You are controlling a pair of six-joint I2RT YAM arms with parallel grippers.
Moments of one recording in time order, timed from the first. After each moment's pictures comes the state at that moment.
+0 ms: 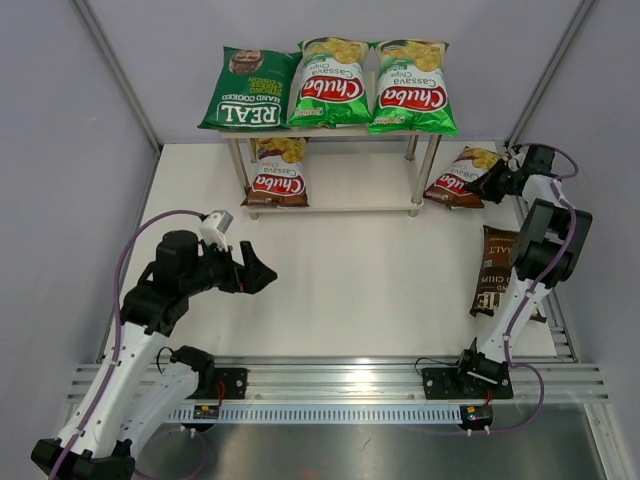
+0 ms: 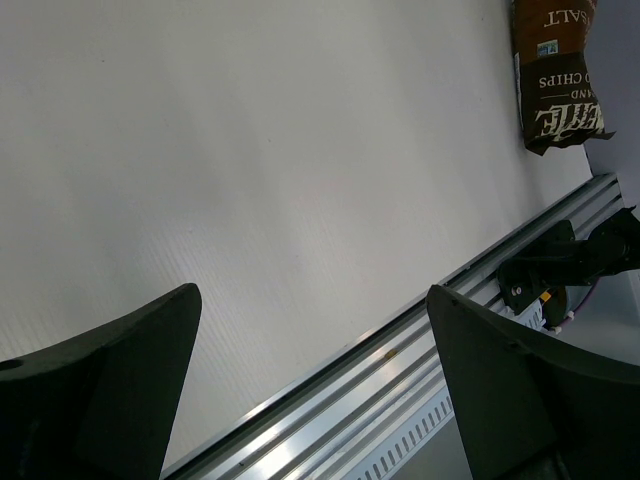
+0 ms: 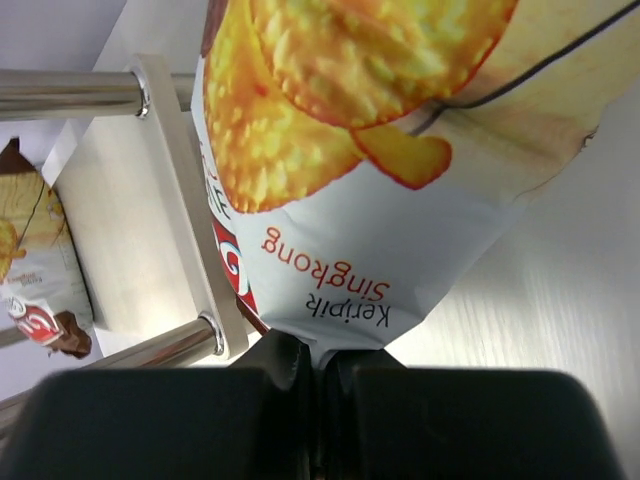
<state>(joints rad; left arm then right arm) -0.32 0.68 0.79 -0.68 0.41 -0.39 -0.37 2.18 1.67 -0.40 -0.70 0.39</state>
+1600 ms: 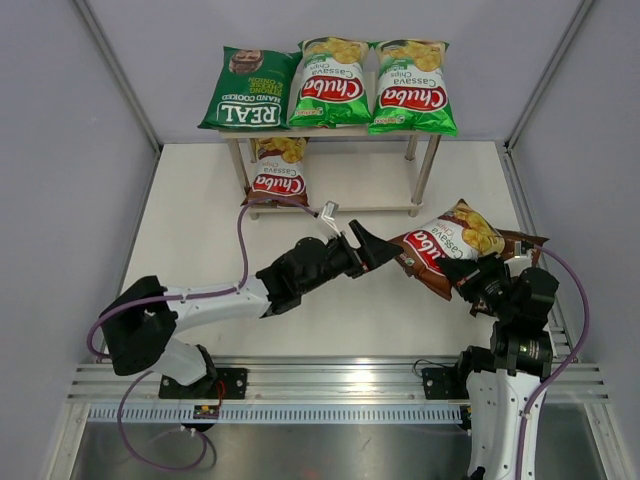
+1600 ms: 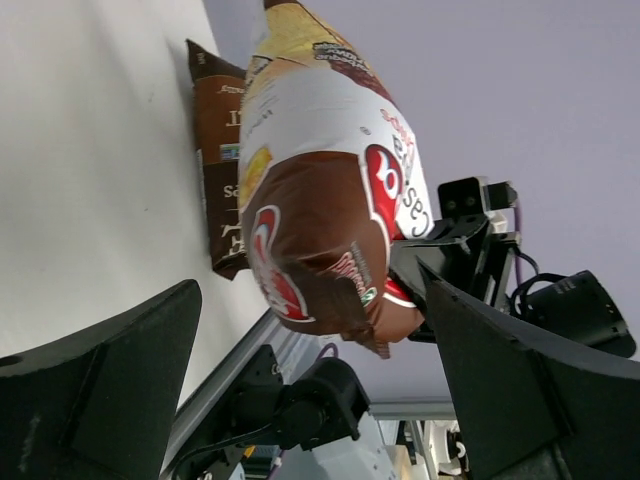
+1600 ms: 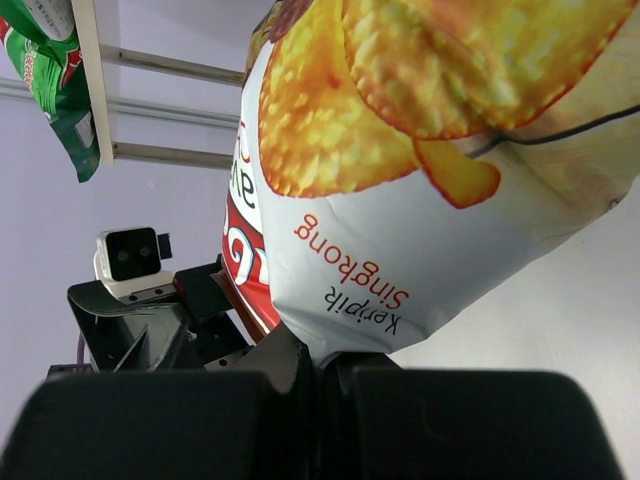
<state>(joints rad) -1.04 1.45 0.81 0.54 -0.05 -1.19 -0.24 0.33 0.58 -0.55 -0.64 1.02</state>
